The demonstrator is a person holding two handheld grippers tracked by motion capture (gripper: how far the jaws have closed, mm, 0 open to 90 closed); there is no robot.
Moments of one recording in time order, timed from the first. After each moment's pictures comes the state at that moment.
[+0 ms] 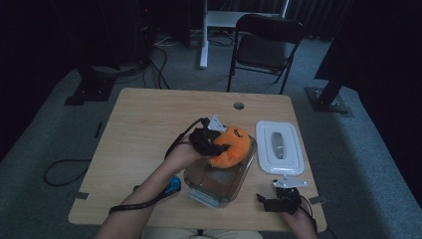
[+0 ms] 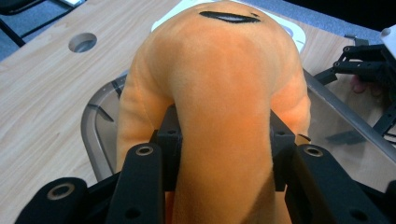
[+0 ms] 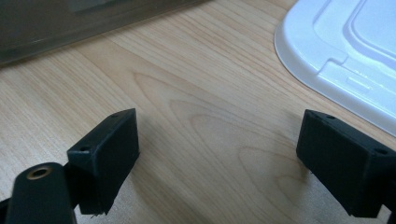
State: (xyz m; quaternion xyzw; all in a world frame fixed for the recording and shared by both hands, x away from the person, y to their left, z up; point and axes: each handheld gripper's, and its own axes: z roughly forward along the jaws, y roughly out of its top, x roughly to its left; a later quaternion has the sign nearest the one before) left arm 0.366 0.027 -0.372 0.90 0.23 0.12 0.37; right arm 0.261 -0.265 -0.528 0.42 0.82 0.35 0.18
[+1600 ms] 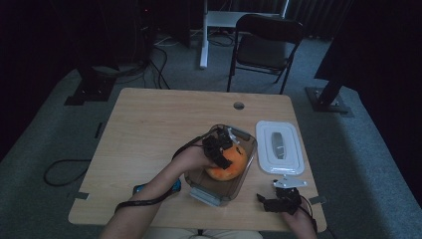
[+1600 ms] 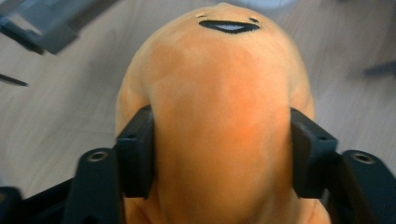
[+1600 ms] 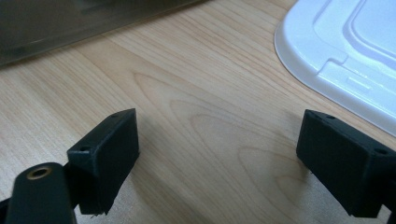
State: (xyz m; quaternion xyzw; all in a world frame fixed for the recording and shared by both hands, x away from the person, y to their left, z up) left arm 0.375 -0.013 -0.409 0.96 0.18 0.10 0.20; right arm 0.261 -0.265 -0.528 0.42 0.82 0.35 0.18
